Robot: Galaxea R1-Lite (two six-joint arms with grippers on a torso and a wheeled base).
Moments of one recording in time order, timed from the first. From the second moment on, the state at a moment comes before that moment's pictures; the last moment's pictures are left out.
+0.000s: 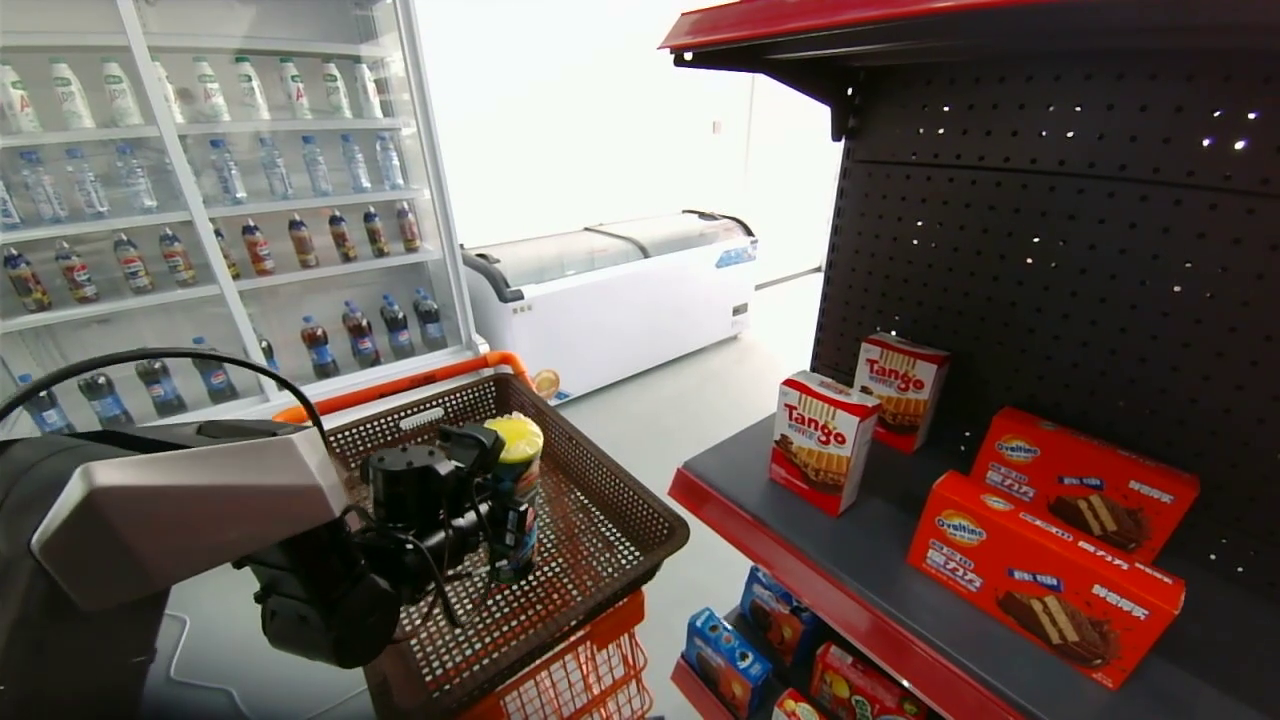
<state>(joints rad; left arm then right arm) -0.20 2.34 -0.74 -1.29 -0.08 0.11 0.00 0.01 0.00 0.01 0.00 0.00</state>
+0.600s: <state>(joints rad) -0.19 1.79 -0.72 -0.70 -0.10 0.05 0.00 0.01 0.00 0.00 0.00 0.00</state>
